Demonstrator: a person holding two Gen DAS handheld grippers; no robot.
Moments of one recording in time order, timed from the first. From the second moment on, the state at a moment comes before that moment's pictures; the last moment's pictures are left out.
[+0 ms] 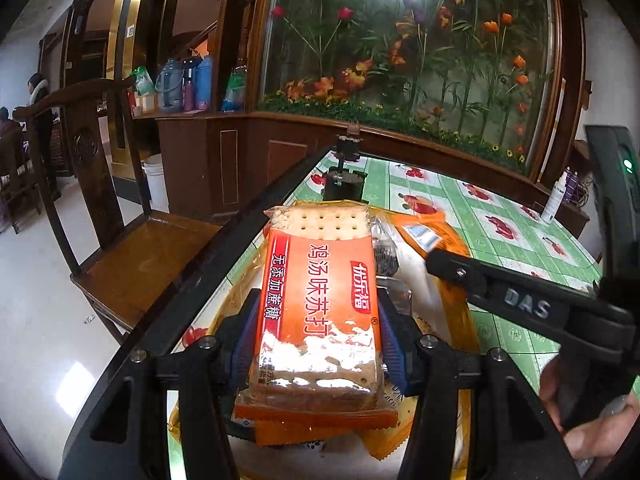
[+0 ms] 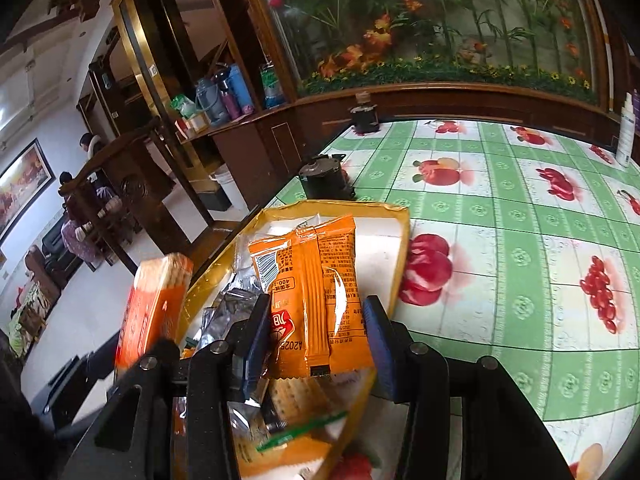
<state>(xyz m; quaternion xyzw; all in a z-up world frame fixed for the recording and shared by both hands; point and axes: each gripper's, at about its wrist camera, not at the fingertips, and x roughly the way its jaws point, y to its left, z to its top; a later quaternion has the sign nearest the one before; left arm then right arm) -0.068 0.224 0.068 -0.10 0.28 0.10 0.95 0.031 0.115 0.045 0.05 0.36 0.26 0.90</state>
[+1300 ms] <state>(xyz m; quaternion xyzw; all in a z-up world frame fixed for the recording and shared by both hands) -0.050 0.219 0.049 -0.07 0.31 0.13 0.94 0.045 0.136 0.017 0.01 0.38 0.27 0.88</state>
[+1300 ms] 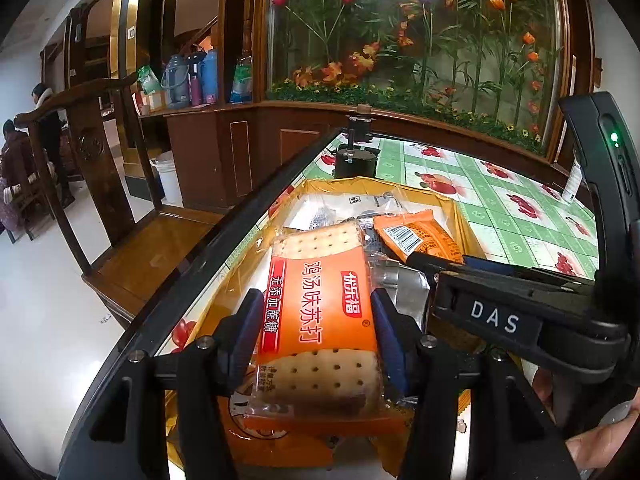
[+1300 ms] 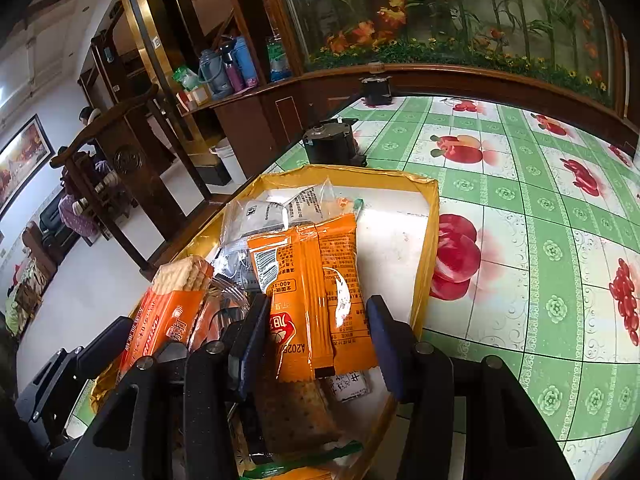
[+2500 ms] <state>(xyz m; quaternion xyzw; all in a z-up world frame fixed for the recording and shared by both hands) -0.050 0.227 0.051 -0.04 0.30 0.13 0.94 0.043 0.134 0.020 0.01 0.39 0.28 0.88</state>
